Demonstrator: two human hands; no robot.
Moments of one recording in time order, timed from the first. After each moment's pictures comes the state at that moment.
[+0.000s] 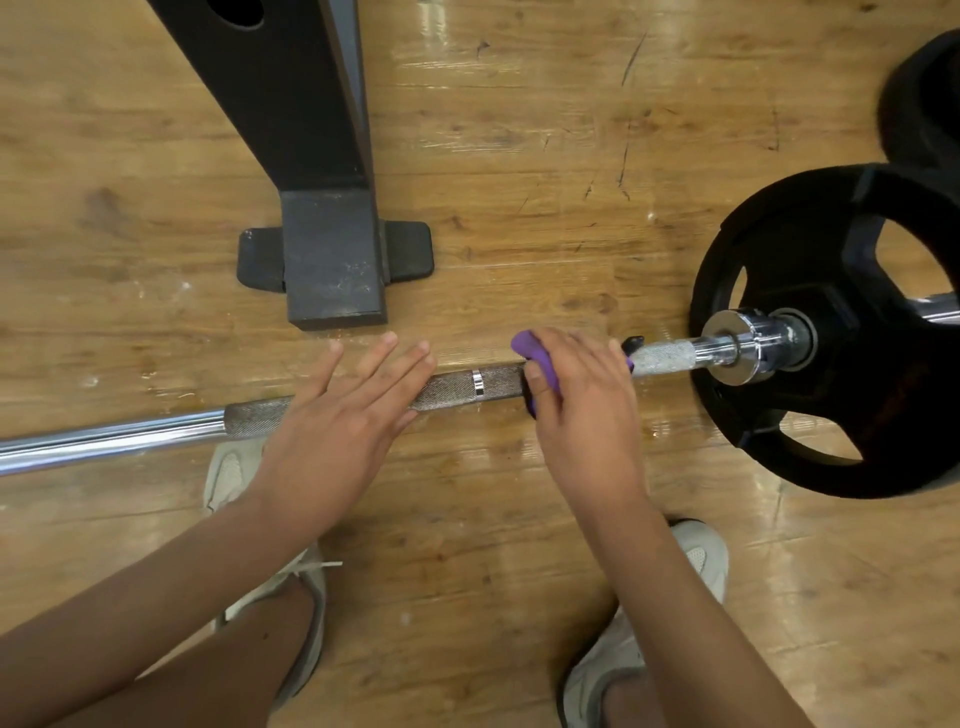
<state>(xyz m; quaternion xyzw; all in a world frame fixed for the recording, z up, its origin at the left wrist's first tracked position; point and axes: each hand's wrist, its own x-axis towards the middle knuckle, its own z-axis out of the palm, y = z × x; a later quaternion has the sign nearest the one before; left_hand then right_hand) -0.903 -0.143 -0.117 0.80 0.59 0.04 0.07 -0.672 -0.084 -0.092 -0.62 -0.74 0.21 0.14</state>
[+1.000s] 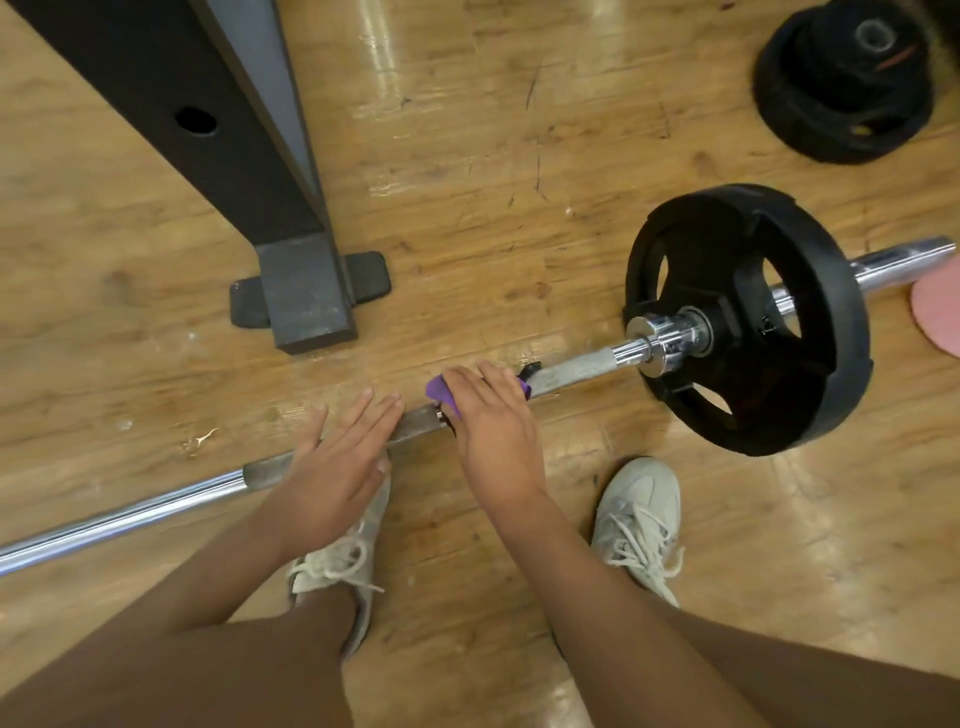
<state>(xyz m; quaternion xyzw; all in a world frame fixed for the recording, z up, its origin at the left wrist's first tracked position) -0.900 -0.194 -0.104 0.79 0.55 0.01 0.27 -0.683 -0.151 -0.099 -0.62 -0.75 0.19 0.16</state>
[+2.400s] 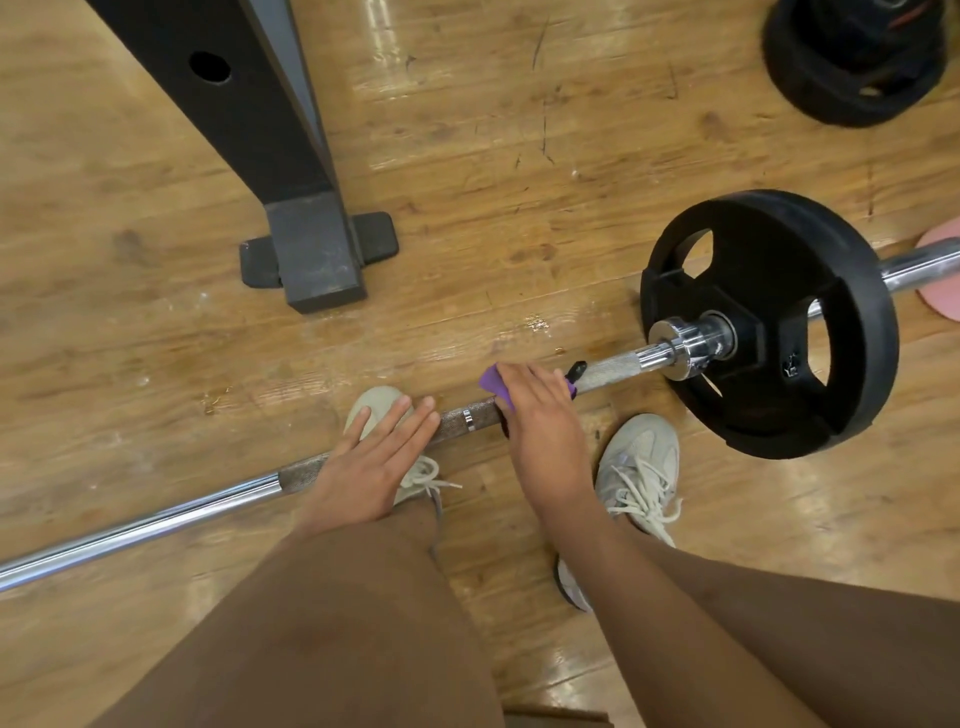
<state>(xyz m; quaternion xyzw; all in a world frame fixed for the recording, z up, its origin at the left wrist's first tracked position) -0.880 -0.250 -0.128 0.86 0.49 0.05 0.10 -0.642 -0.203 -0.098 -0.64 -0.72 0.22 0.14</state>
